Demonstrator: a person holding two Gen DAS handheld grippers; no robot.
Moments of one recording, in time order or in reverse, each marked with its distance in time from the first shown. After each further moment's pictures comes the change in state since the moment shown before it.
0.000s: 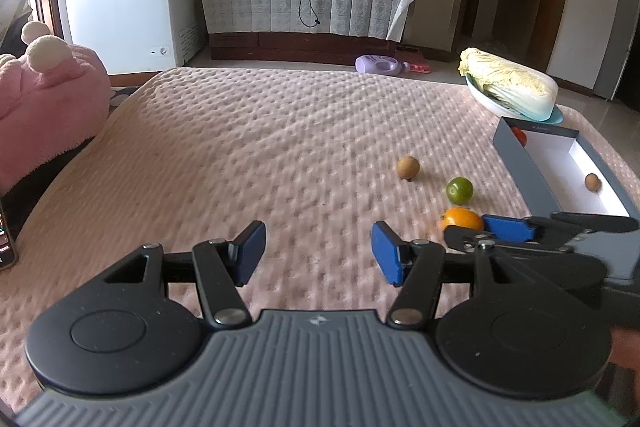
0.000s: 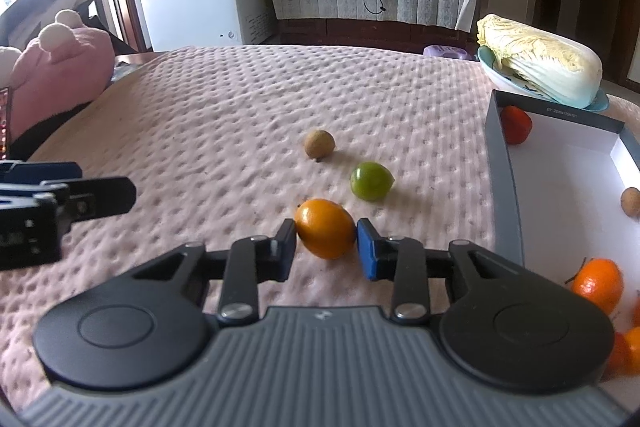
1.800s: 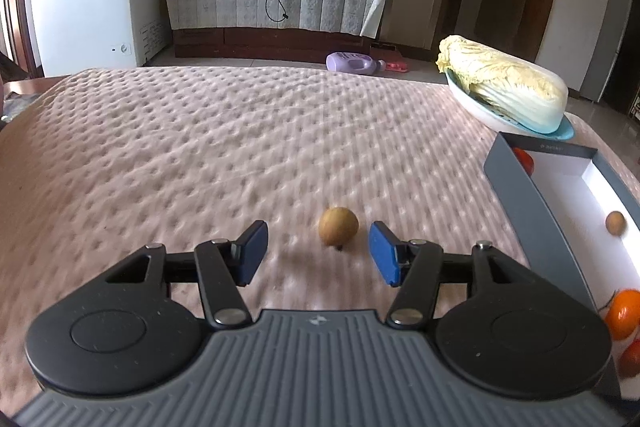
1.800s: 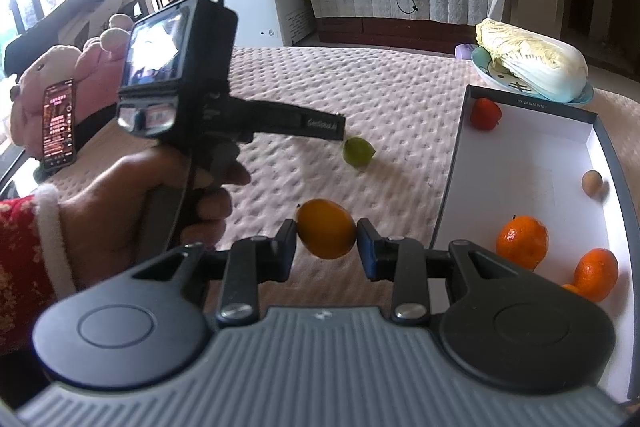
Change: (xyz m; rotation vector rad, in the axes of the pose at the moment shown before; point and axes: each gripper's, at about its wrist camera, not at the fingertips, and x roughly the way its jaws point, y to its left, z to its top) left arm 0.134 -0.067 0.037 -0.010 0.007 -0.076; right arm -0.071 -0.037 -0.018 -0.026 0.015 0.144
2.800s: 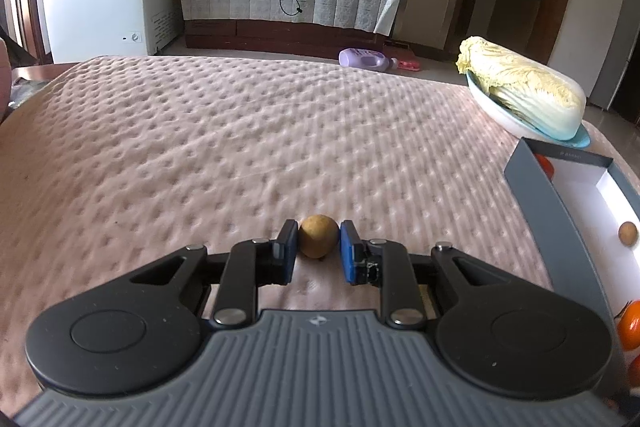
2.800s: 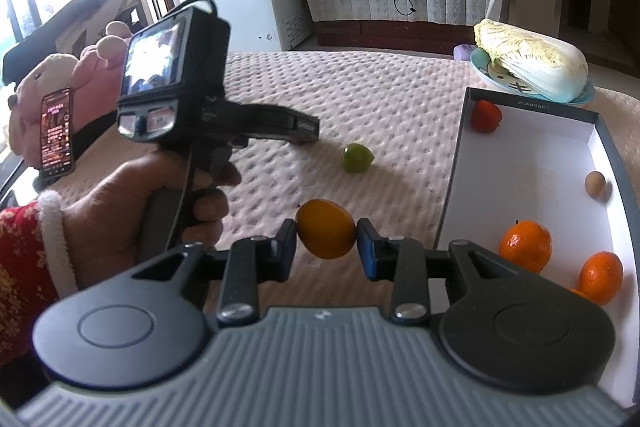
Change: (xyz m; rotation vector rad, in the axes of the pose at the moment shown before) left arm 0.003 0.013 -0.001 -0.024 0.011 0.023; right arm -0.002 -0.002 0.003 0.027 -0.023 0.001
